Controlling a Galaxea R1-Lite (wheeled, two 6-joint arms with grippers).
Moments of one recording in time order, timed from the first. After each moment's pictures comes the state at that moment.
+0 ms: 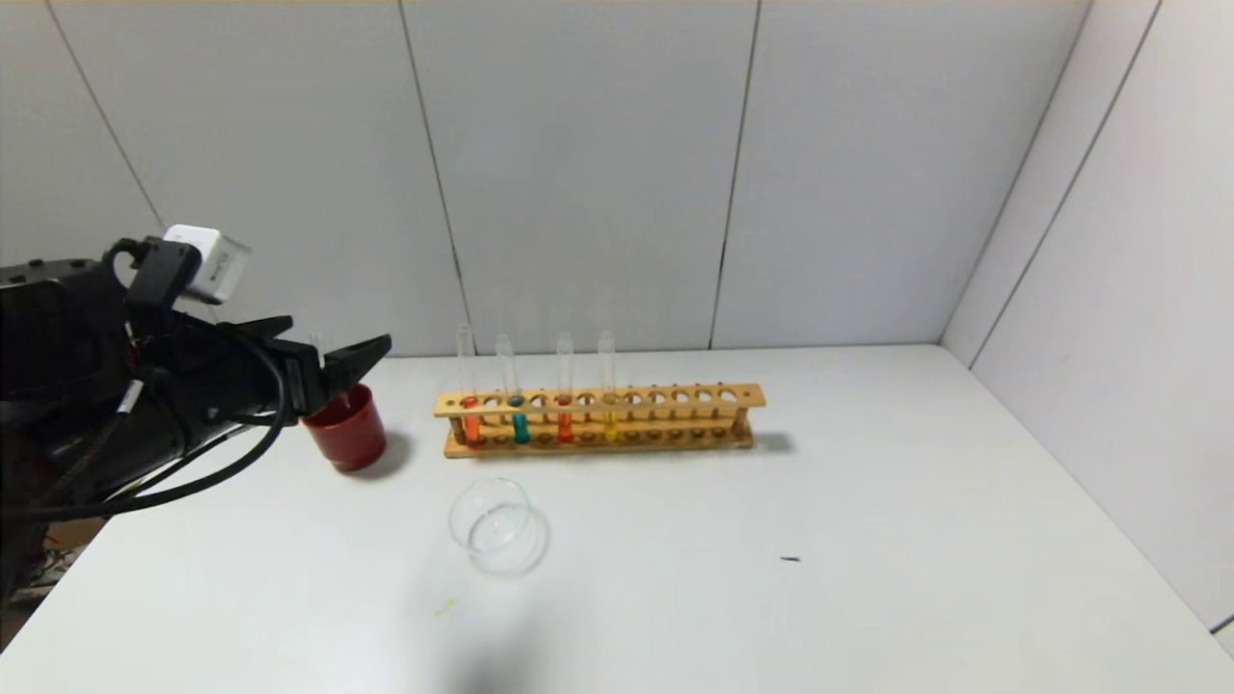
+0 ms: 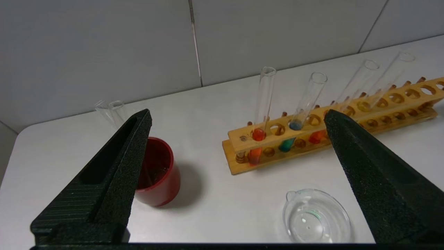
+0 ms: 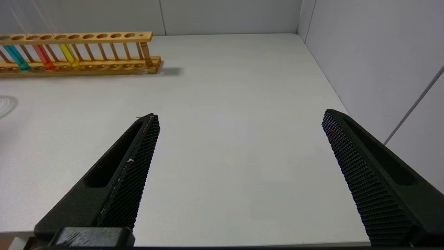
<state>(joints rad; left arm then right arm) -0.10 1.54 -0.60 -0.83 -0.15 0.04 0.00 0.00 -0.01 0.02 0.00 0.02</state>
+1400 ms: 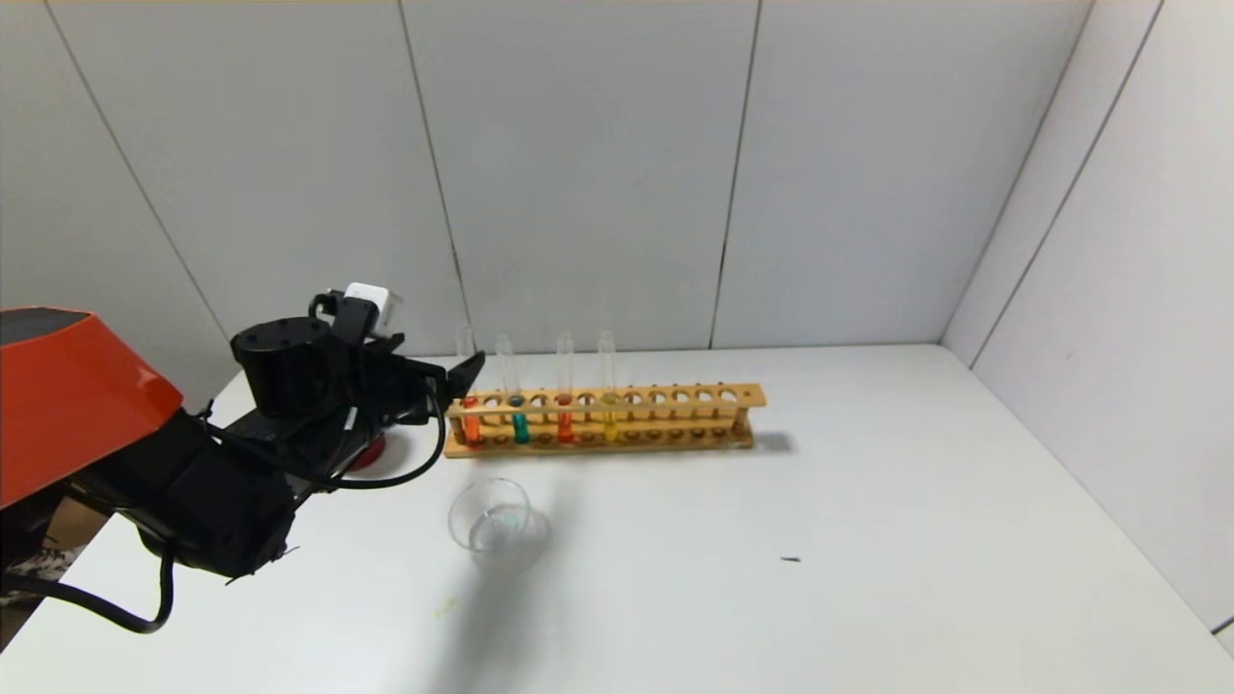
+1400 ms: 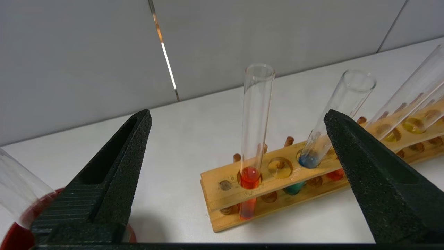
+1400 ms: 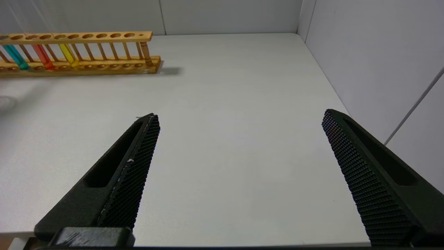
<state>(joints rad) -0.22 2.03 -0.70 -1.27 -0.06 0.05 0.00 0.00 -0.01 0.02 0.00 0.02</state>
